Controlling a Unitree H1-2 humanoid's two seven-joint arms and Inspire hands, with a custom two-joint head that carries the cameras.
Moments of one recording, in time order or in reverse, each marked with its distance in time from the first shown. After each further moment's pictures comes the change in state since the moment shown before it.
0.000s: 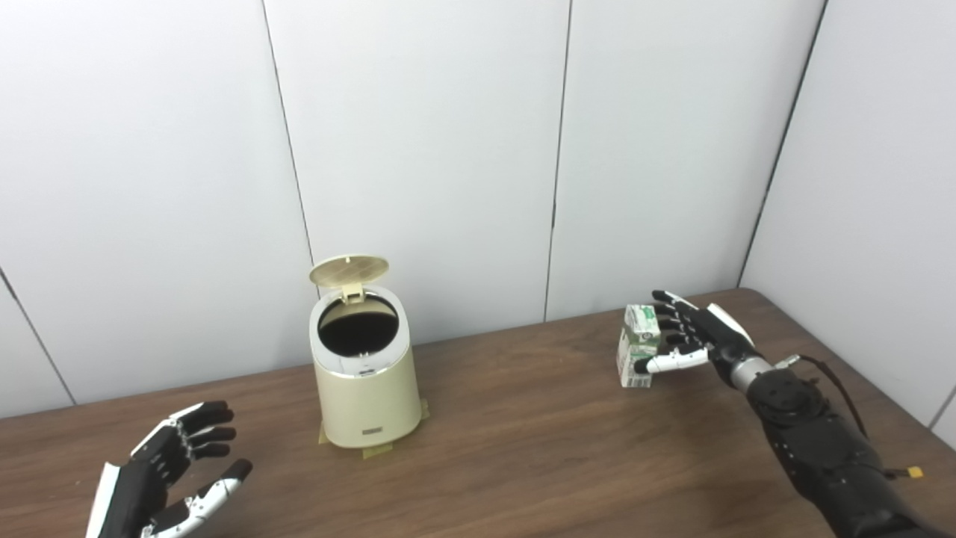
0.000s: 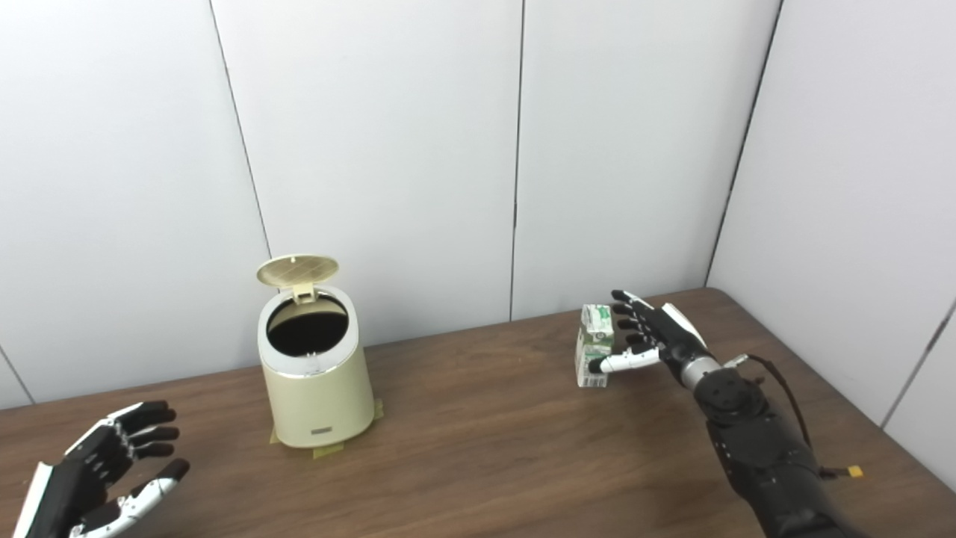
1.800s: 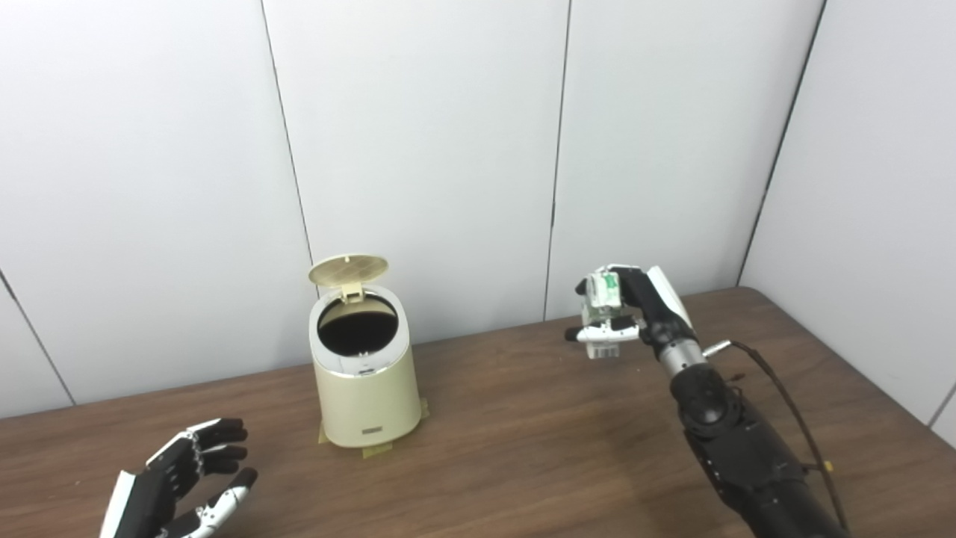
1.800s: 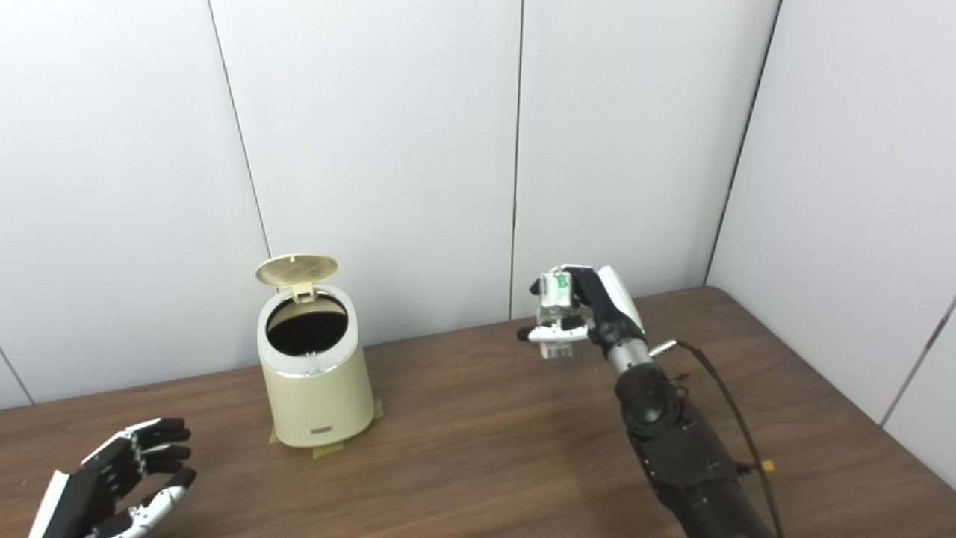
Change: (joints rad) left arm 0.025 0.002 -0.027 -0.049 0.060 0.087 0.006; right arm 0.038 0.185 0.075 -0.378 -0.194 -0.034 -0.291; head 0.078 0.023
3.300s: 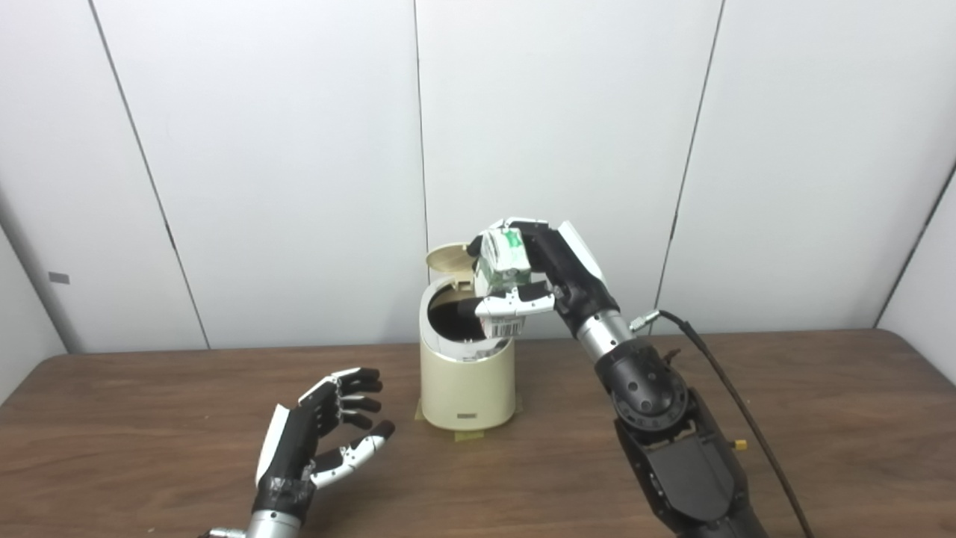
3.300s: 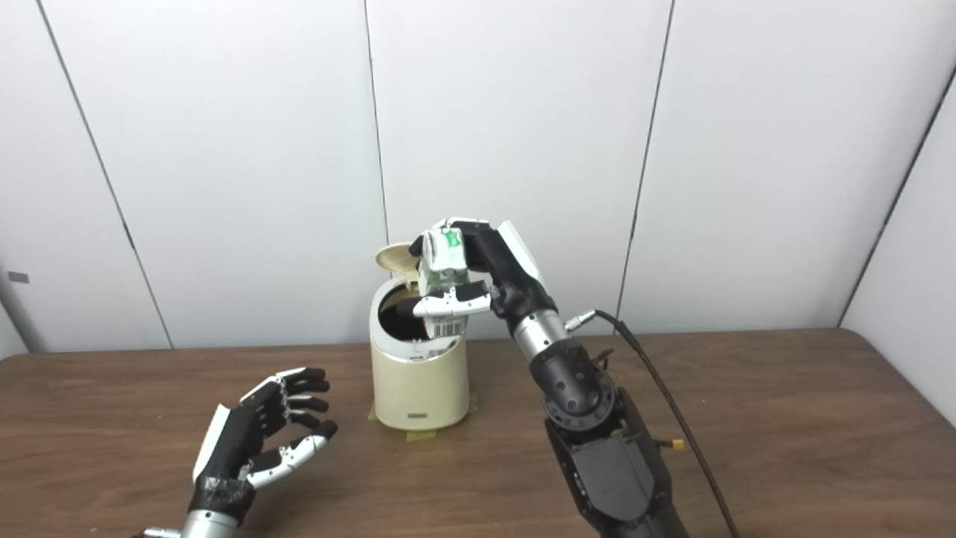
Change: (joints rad) left arm -0.038 -0.102 -0.041 0.028 0.065 -0.013 0.079; right arm -0.123 0.289 0.133 -0.314 0.038 0.221 0.194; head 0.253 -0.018
